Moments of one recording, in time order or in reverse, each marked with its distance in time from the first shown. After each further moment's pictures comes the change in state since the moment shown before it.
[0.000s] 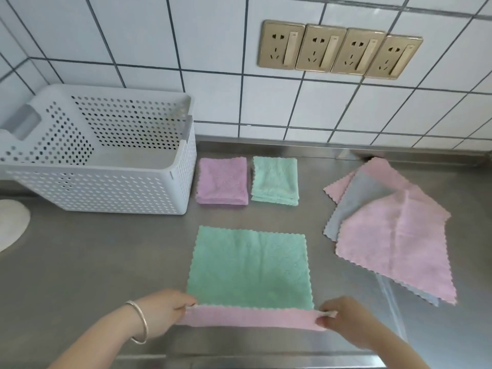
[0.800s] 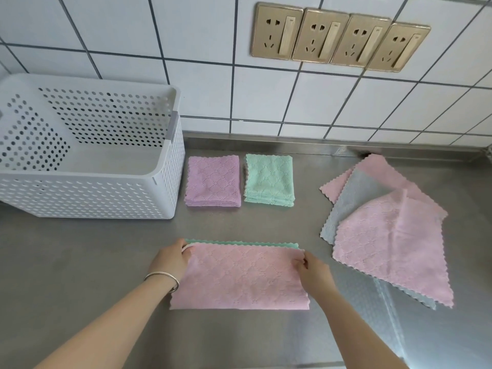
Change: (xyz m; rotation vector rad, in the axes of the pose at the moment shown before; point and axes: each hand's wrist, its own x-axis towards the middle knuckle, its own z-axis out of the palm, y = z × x) left_hand 0.112 -0.019 -0.027 -0.217 0.594 -0.370; right_hand 0.102 -0.026 0.003 0.272 0.399 0.261
